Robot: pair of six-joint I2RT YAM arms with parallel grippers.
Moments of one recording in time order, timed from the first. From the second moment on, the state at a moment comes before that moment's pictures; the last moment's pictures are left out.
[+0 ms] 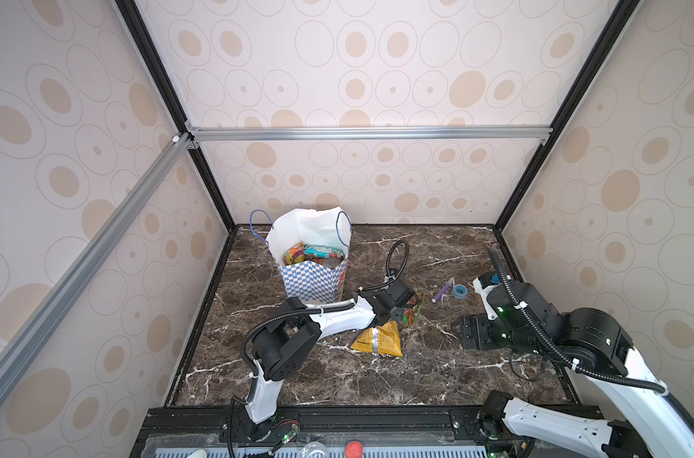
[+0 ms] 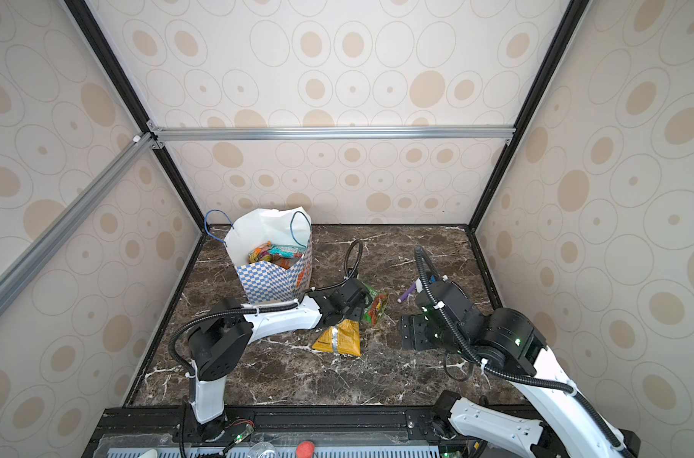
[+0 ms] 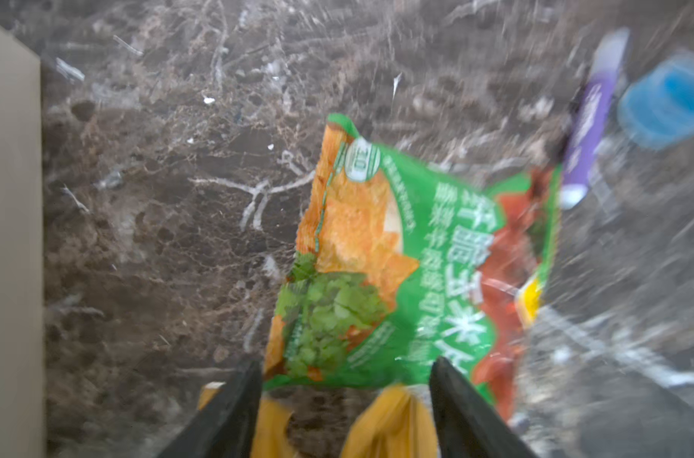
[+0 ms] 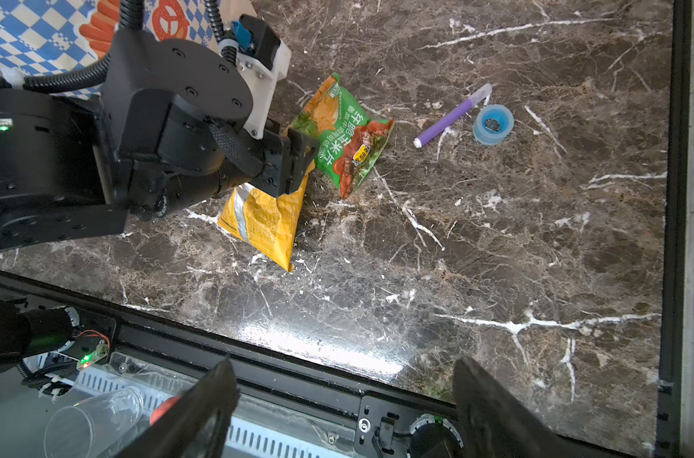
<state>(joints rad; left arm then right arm) -0.95 1.94 1.36 -0.34 -0.38 -0.54 0.82 0.92 1.43 -1.48 0.24 0.62</state>
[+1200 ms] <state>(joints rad) -0.82 1.71 2.32 -0.92 -0.70 -0.39 0.82 1.28 1.96 -1.26 0.08 0.44</state>
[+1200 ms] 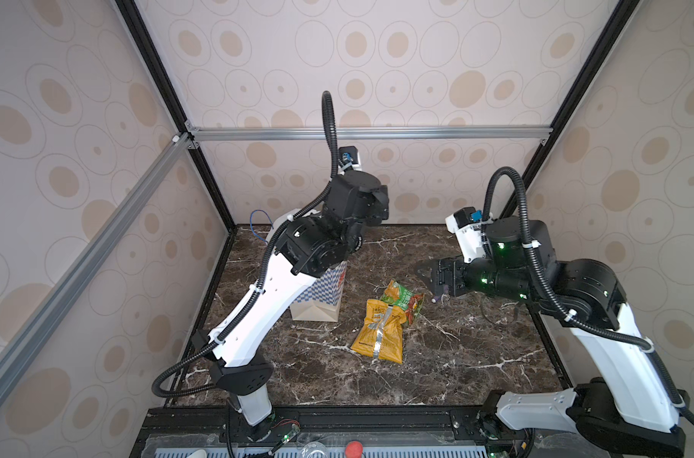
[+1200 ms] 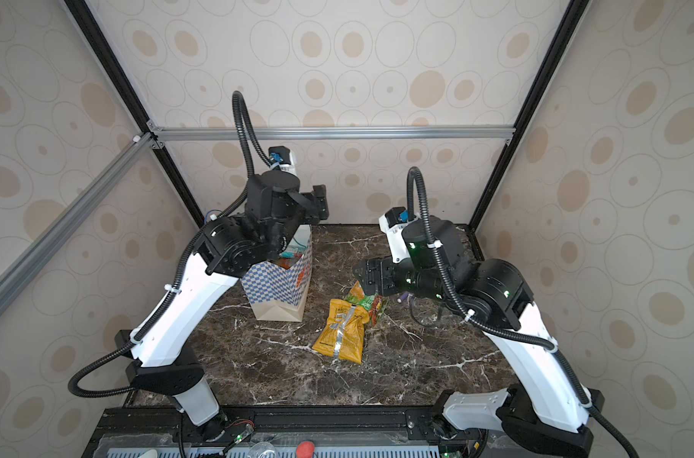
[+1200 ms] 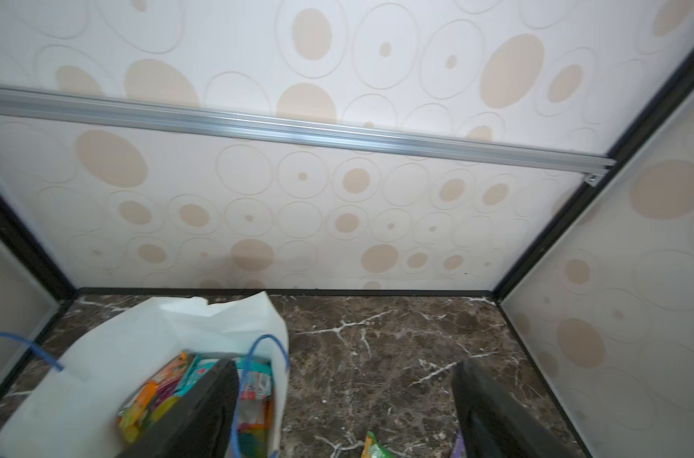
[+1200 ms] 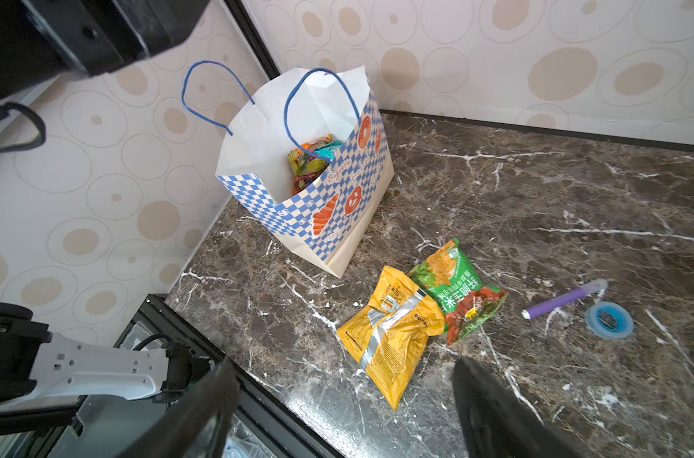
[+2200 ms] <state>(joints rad) -0.25 1.68 1.92 -1.09 -0.10 -0.40 0.88 1.50 2.15 -1.24 -0.04 0.45</state>
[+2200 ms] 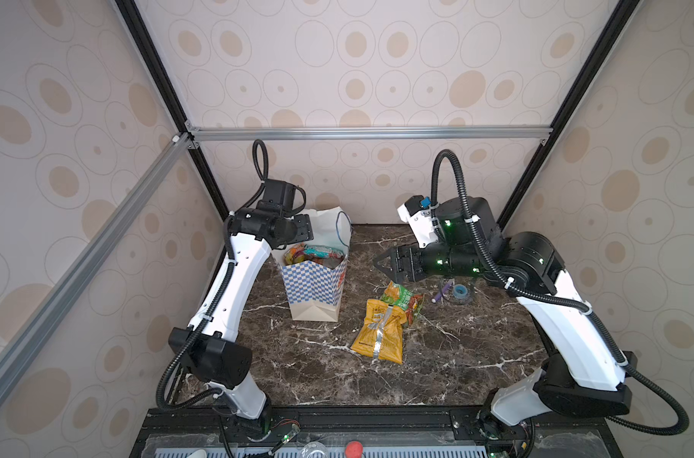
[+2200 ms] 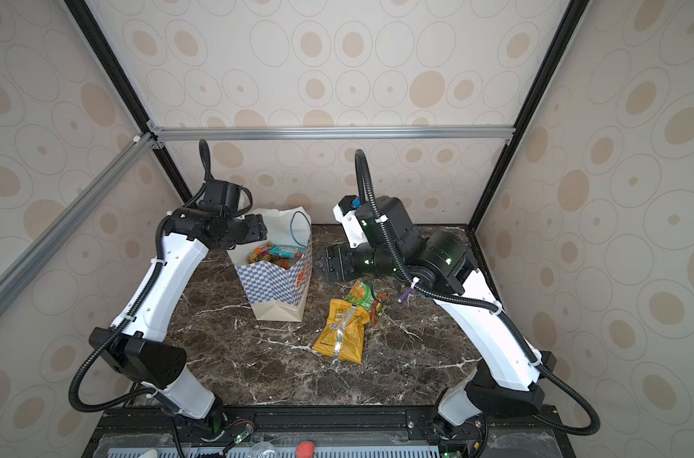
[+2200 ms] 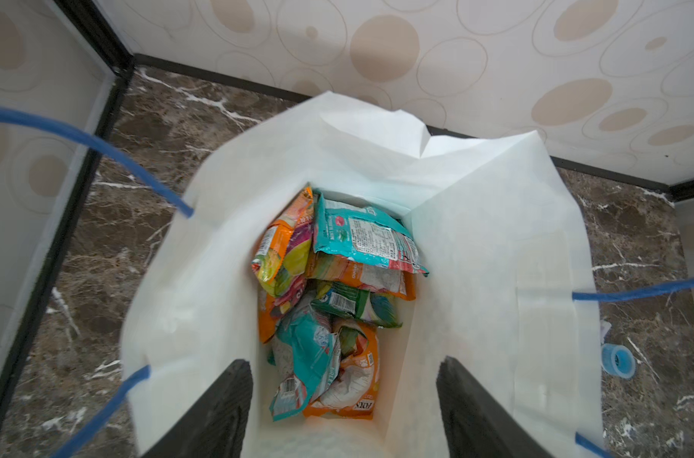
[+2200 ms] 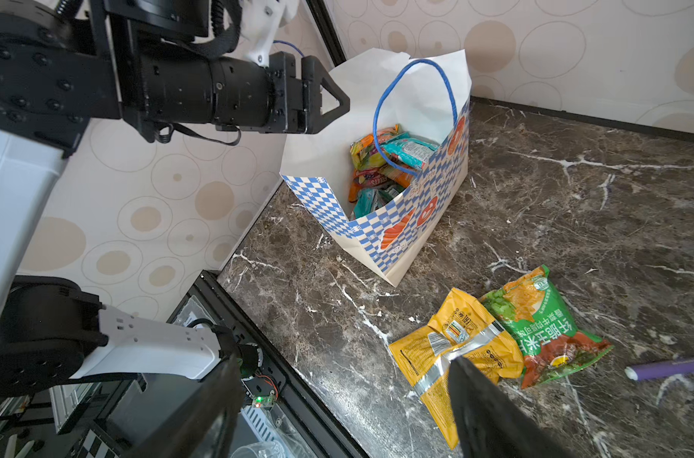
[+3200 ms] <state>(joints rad) -0.25 1.81 1.39 -0.78 0.01 -0.34 0.88 1.43 2.05 -1.22 0.01 0.45</state>
